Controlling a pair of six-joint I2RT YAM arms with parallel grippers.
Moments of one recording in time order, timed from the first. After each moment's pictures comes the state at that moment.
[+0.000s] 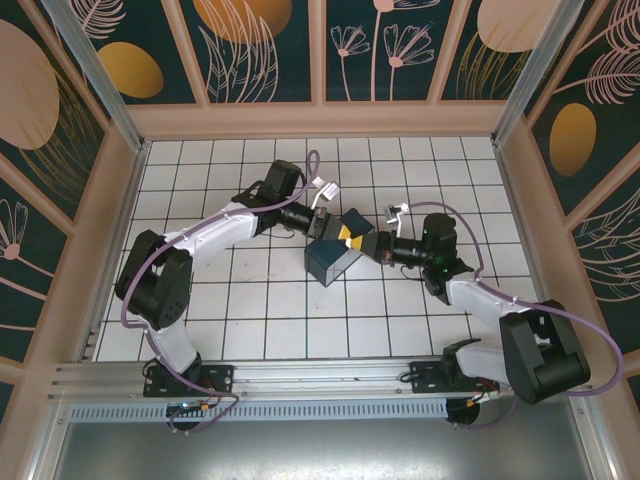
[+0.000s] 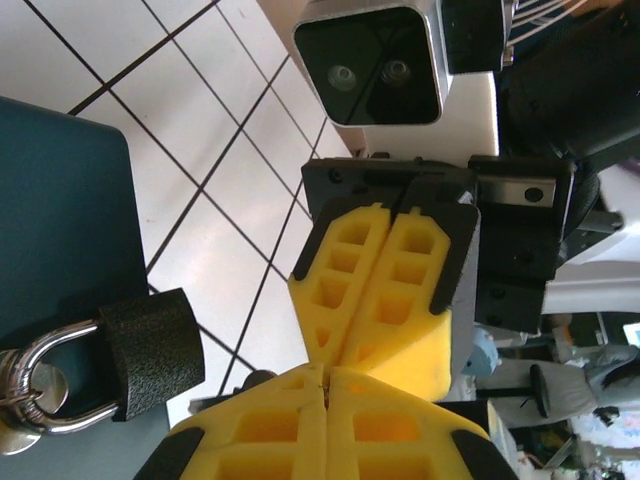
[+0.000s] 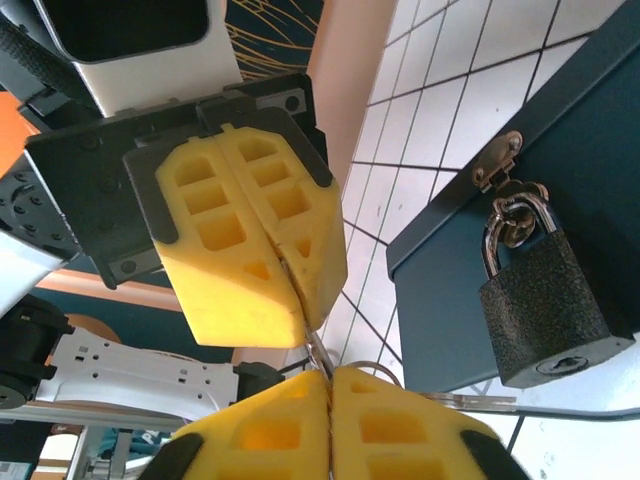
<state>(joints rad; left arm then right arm) -0.59 1.78 1.26 -0.20 1.08 -0.44 0.35 1.23 0.43 0.60 -0.96 1.02</state>
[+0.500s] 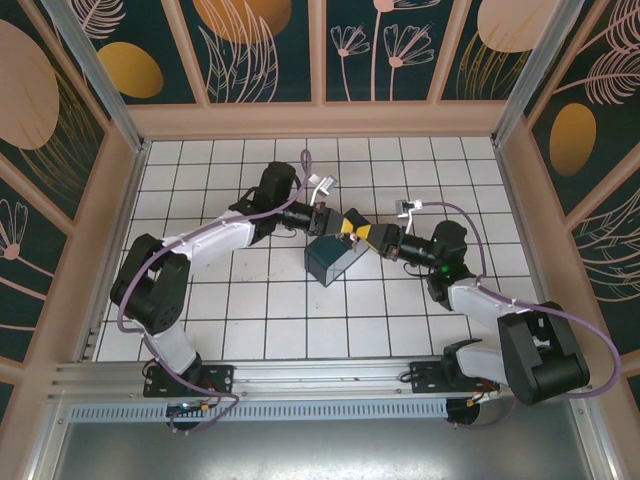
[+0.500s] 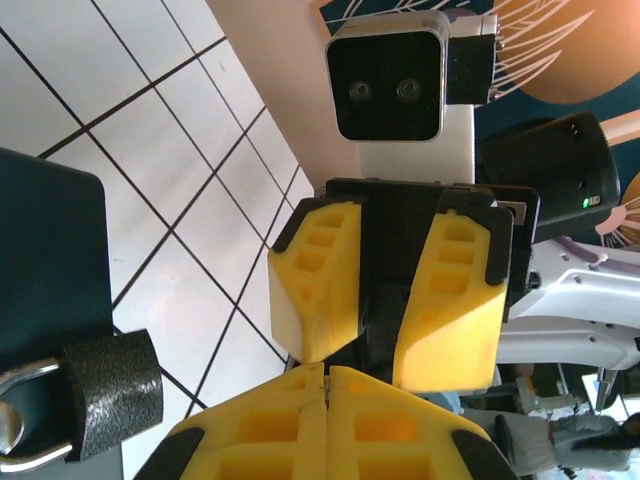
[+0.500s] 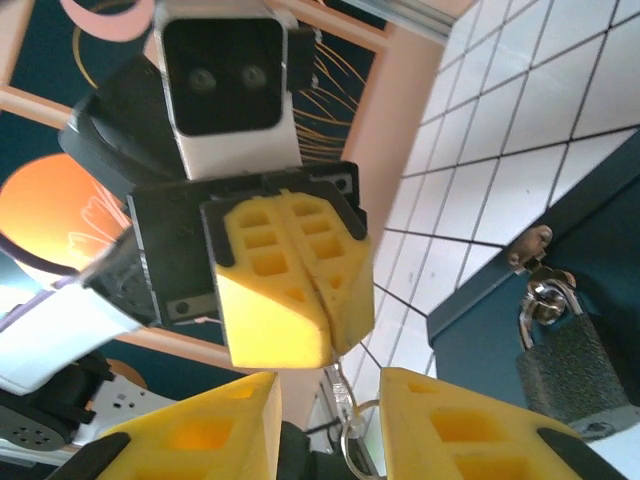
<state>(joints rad) -0.58 1.73 1.15 0.10 1.06 -0.72 0.31 1.23 0.36 0.89 -0.89 1.18</state>
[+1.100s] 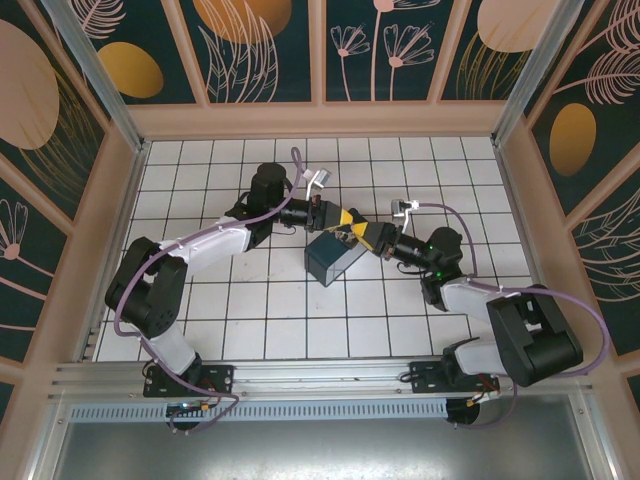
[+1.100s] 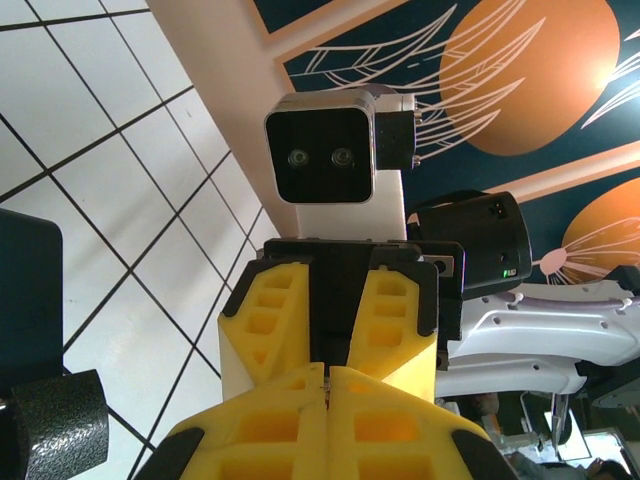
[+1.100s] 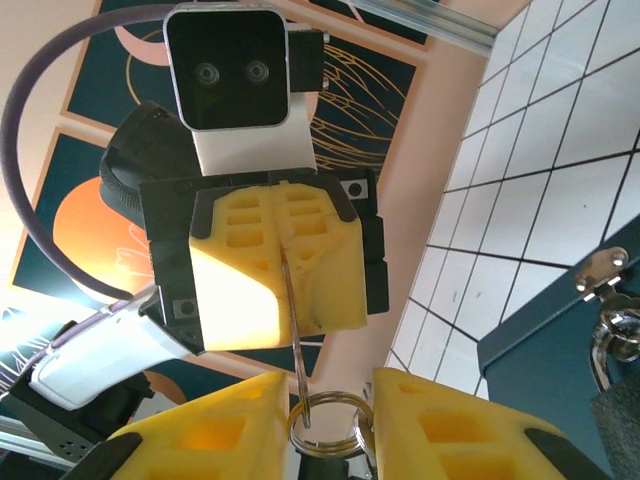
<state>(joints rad) -0.58 1.71 1.09 0.35 1.05 -0.93 0.37 1.33 0.35 1.14 -0.83 1.31</state>
